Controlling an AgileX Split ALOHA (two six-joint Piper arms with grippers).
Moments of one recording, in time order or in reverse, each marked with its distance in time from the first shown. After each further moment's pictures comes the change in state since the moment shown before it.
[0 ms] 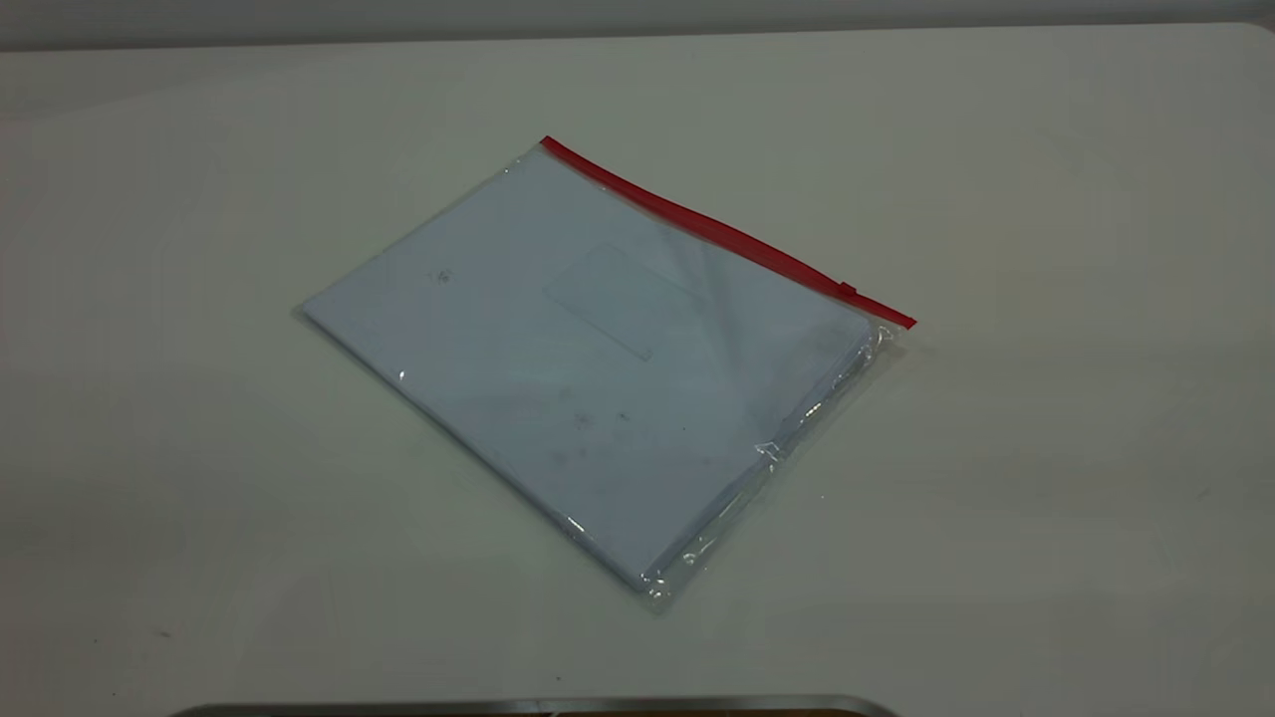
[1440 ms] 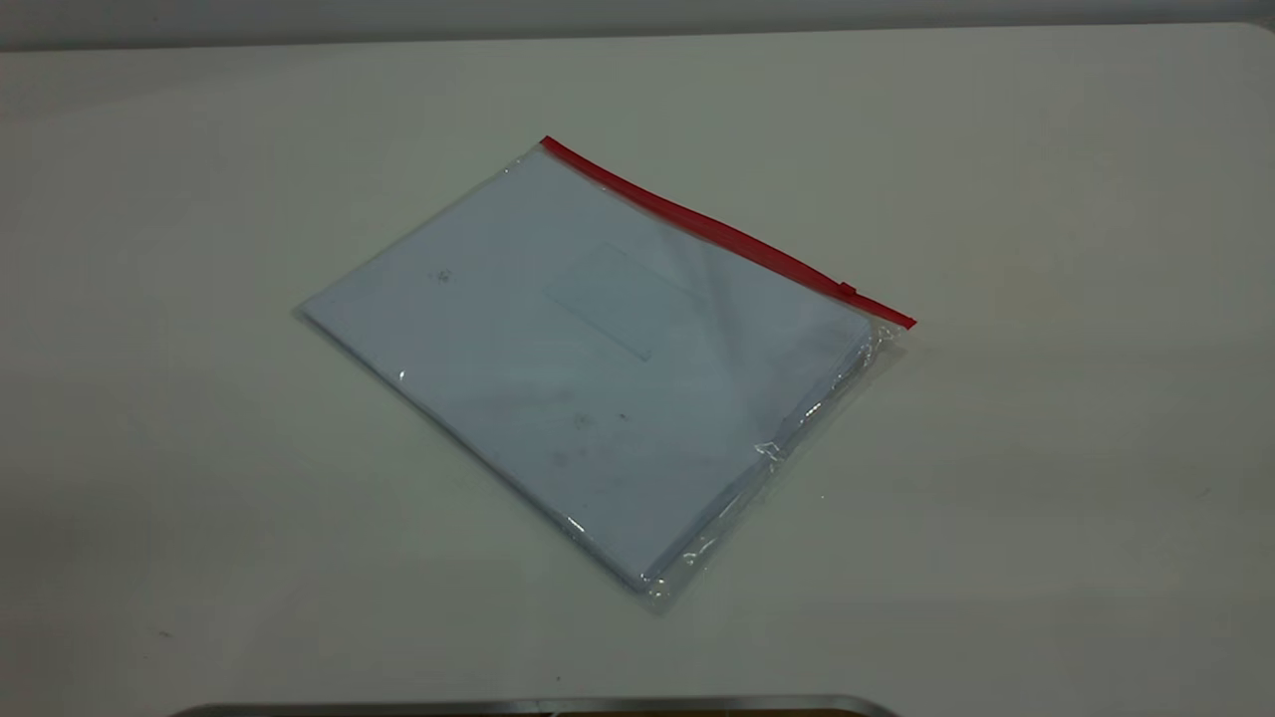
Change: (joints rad) left arm 0.000 0.000 0.000 0.000 0.000 0.001; right arm 0.000 0.000 0.000 0.000 0.000 0.000
